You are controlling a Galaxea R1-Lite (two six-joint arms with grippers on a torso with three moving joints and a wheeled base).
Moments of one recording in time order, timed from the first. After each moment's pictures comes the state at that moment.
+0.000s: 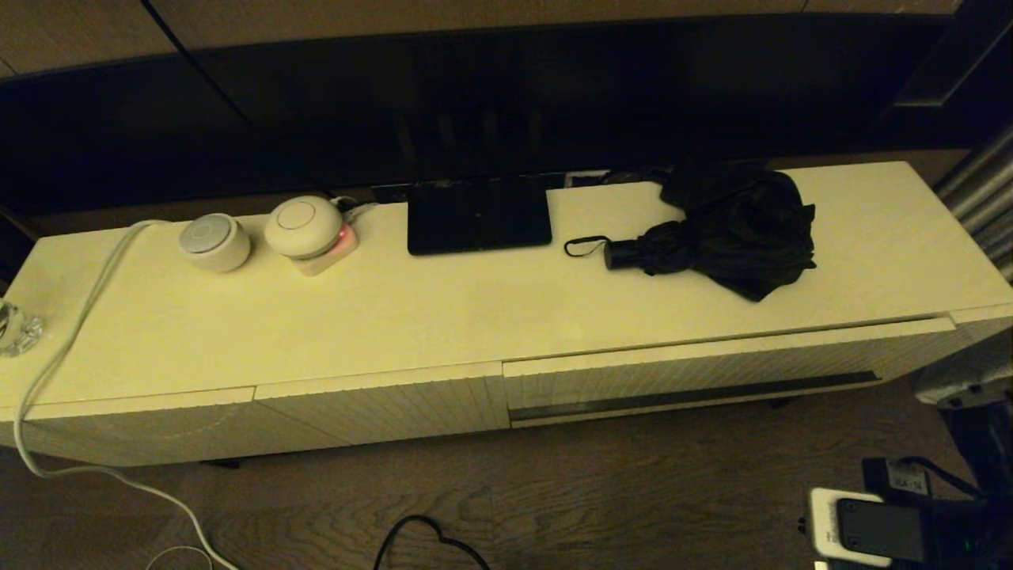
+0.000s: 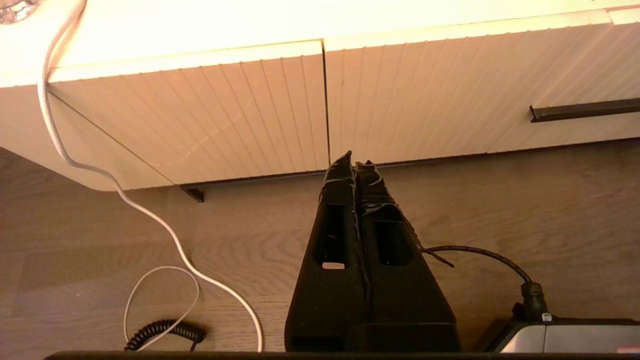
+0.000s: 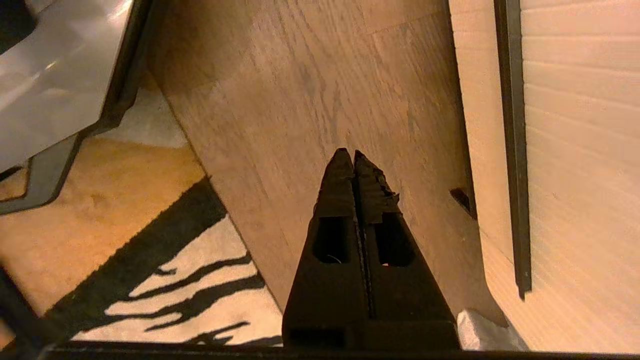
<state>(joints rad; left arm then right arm) 0.00 0.00 0.00 0.00 0.00 0.01 0.39 1.32 -0.53 0.06 0.00 -0.99</state>
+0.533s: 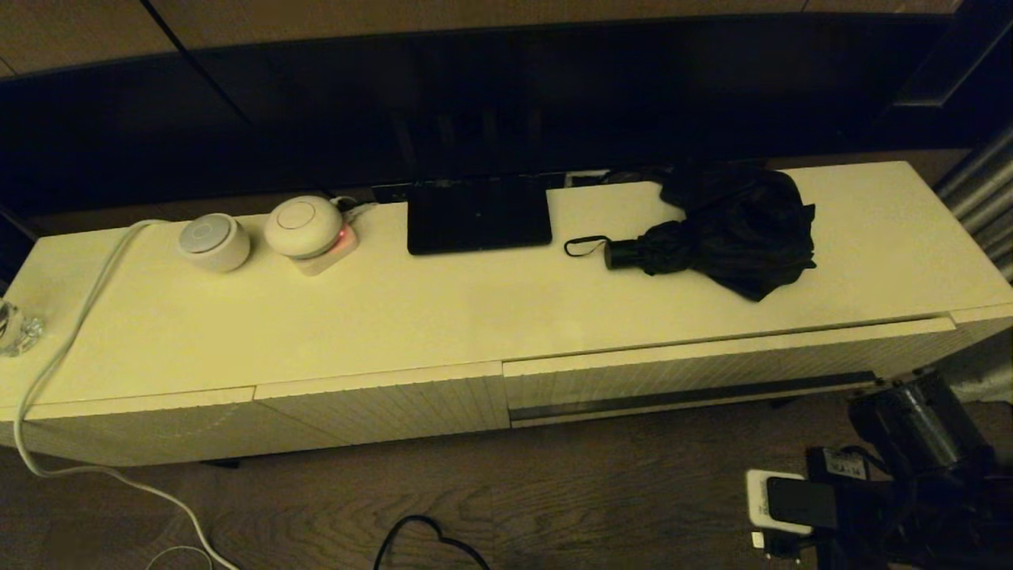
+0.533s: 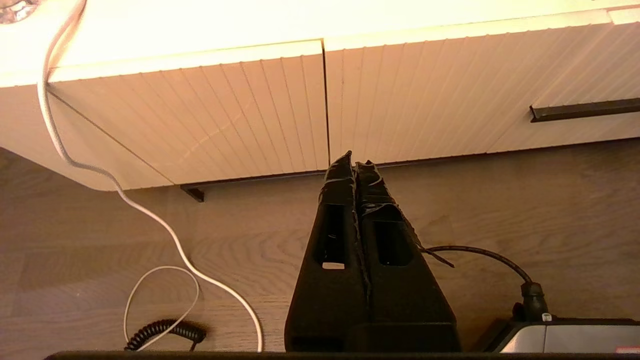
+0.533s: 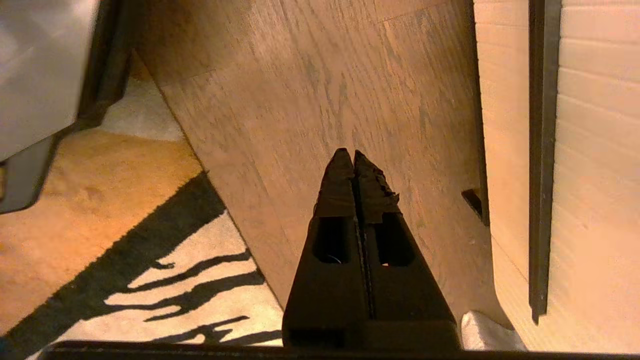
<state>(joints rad) 0.00 0.00 0.00 0.00 0.00 0.01 0.39 1.53 -0.56 -0.05 -0.04 -1.00</state>
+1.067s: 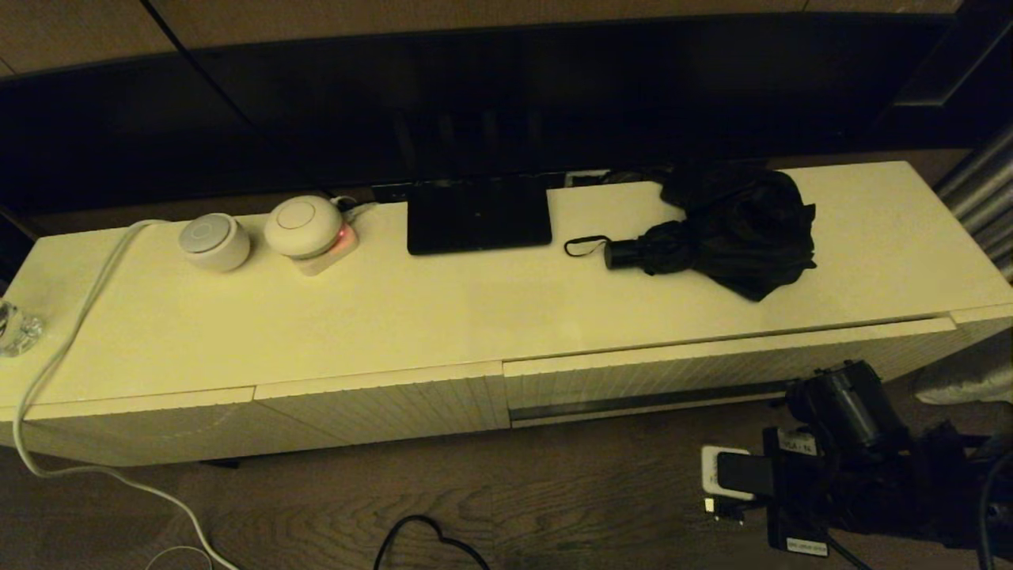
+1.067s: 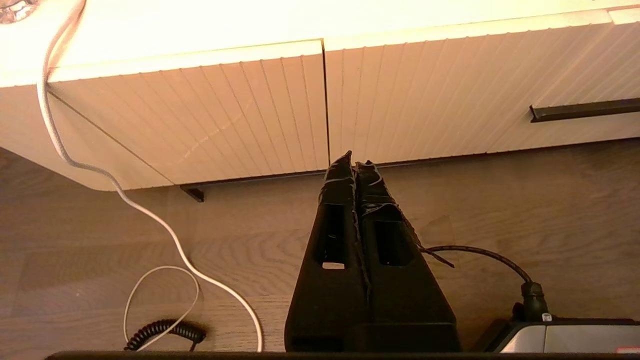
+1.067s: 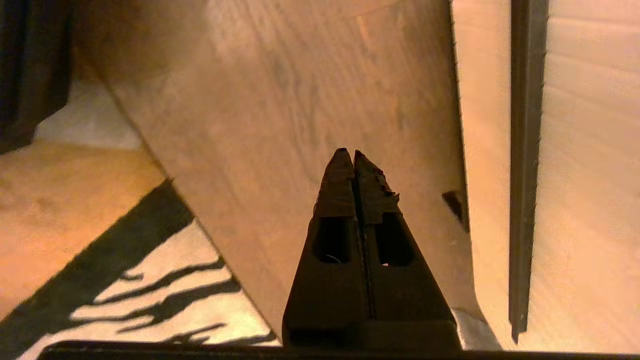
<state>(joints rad) 0.00 0.00 0.00 0.00 0.00 0.01 0.38 1.71 -0.60 -0.23 -0.10 -1.02</state>
